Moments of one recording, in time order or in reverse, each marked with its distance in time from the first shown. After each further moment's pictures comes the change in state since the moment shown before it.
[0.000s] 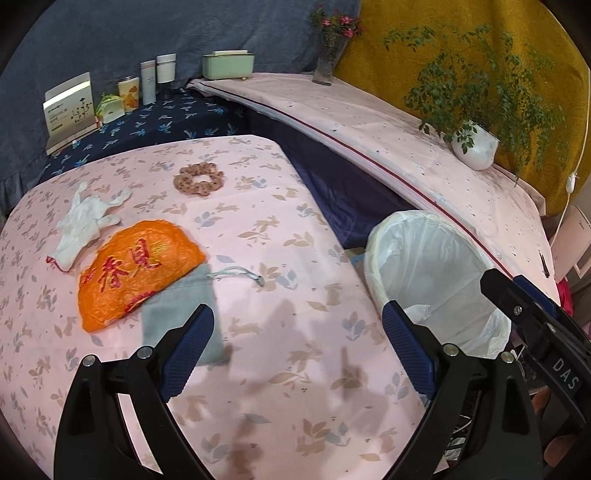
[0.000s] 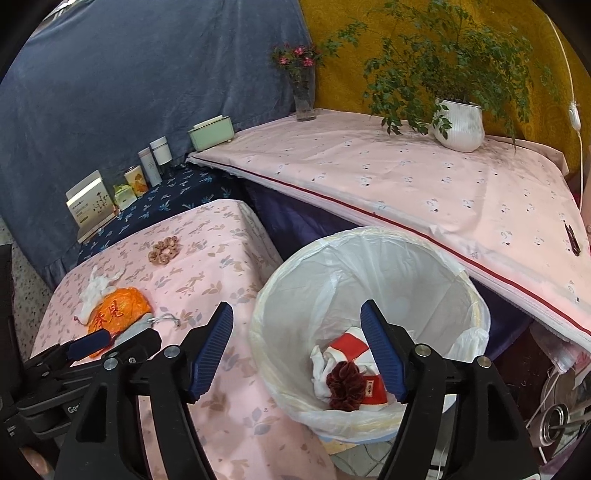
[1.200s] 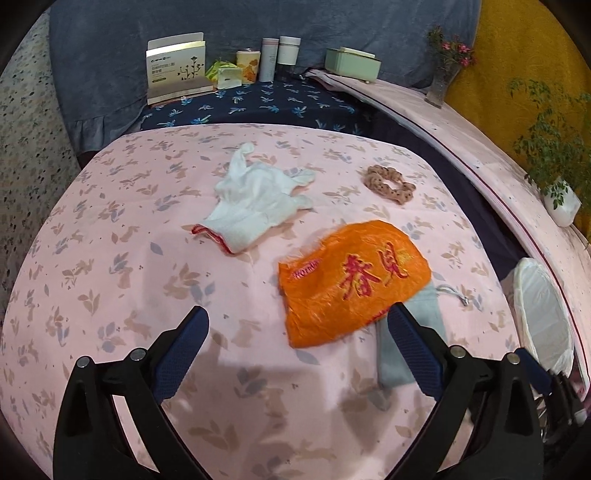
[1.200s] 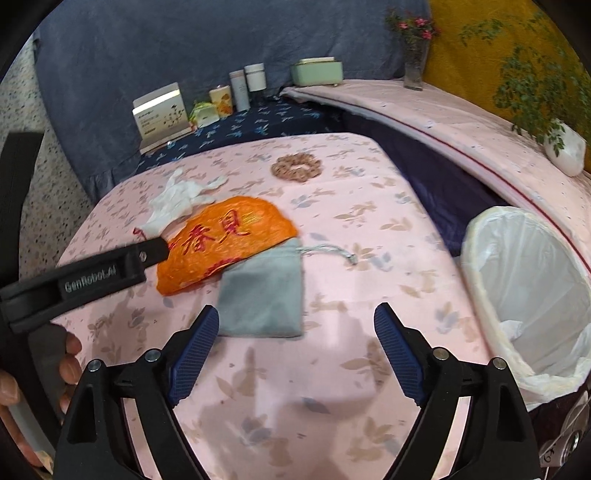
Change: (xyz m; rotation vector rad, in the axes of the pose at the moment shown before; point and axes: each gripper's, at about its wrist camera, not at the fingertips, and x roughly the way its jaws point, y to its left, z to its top) left arm -0.012 0.178 -0.007 -0.221 0.004 0.222; right arm 0.055 0.178 -0.063 -0.247 0.173 0.160
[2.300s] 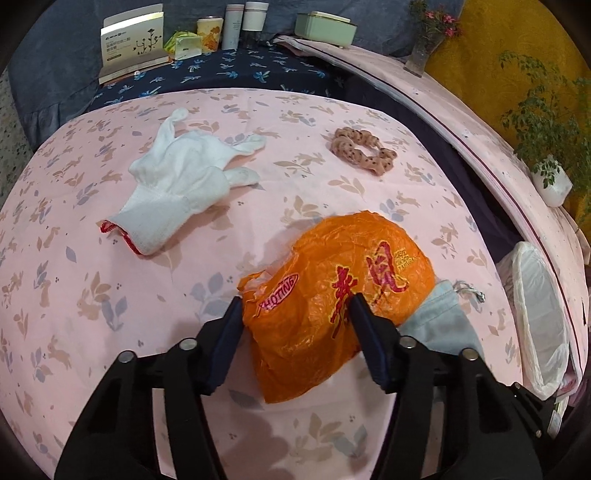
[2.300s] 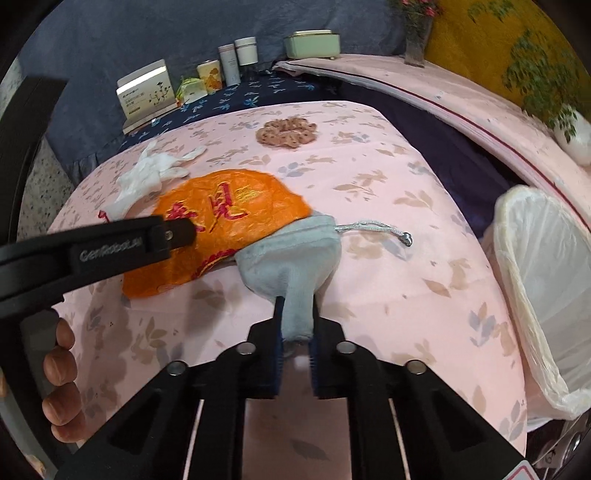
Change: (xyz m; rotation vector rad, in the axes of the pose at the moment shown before) left arm 0.057 -0.032 0.006 0.053 0.113 -0.108; right arm 0.047 -0.018 -0.002 0.030 0.073 -0.024
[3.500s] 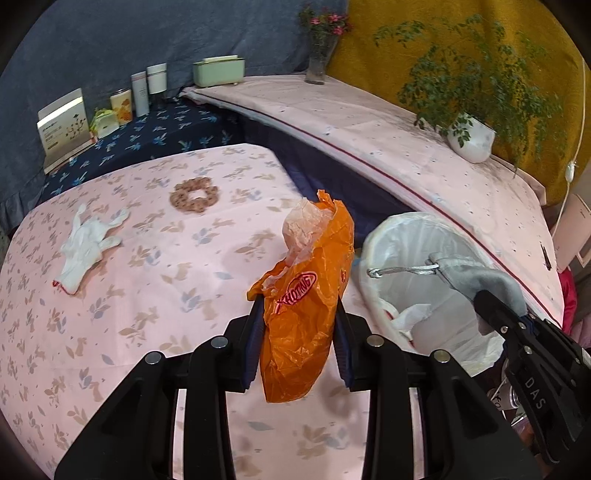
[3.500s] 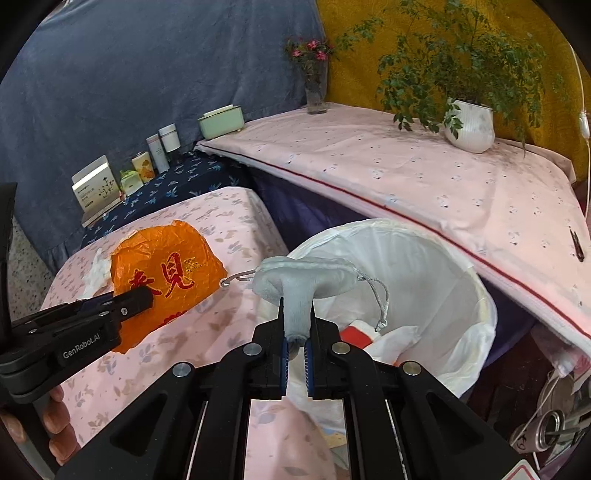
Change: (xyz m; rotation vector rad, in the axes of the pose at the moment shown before) left arm -0.070 -0.173 -0.026 0.252 -0.104 -0.096; right arm -0.130 -0.159 -0.001 0.190 -0.221 -0.125
